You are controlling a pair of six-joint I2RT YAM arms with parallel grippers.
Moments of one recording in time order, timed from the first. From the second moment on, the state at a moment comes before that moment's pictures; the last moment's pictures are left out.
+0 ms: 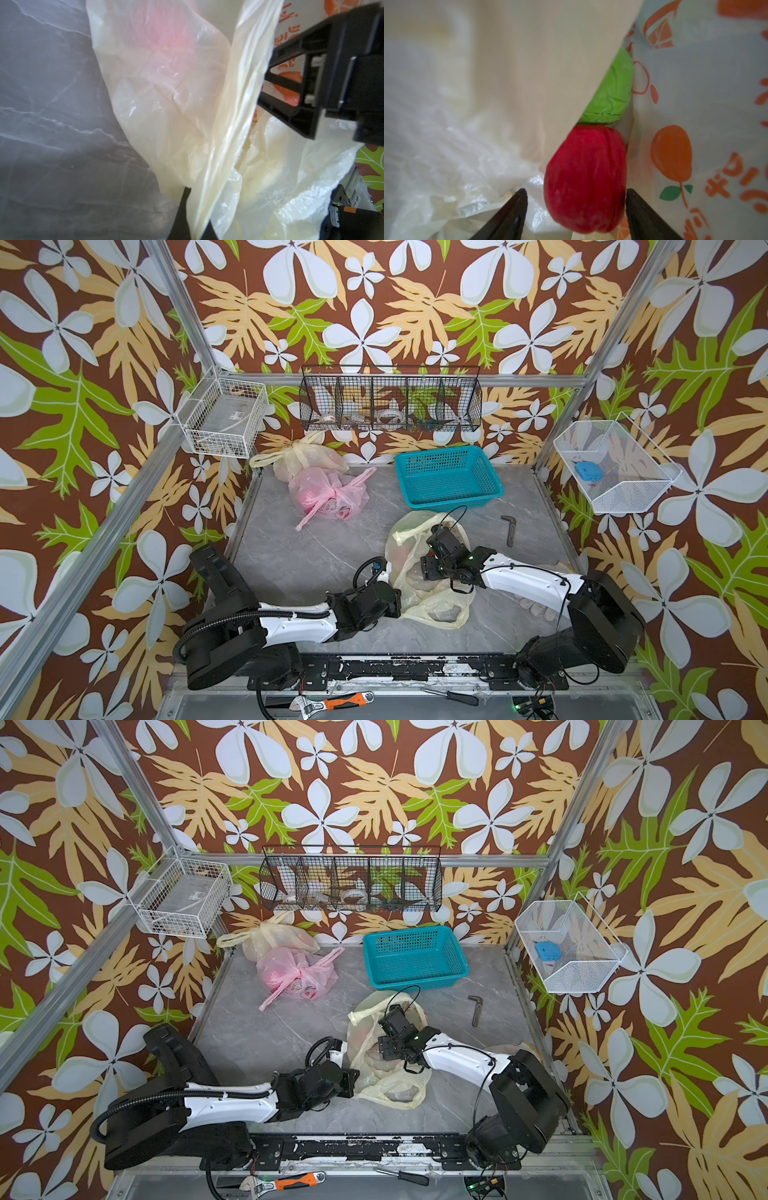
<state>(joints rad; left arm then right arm) -1.09 1.34 0.44 0.23 -0.26 -0.90 0.72 1.51 0.85 -0.40 0.18 0.50</state>
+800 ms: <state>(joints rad) -0.96 1.34 0.47 0.20 -0.22 -0.87 0.85 1.39 0.84 -0.33 0.12 0.47</state>
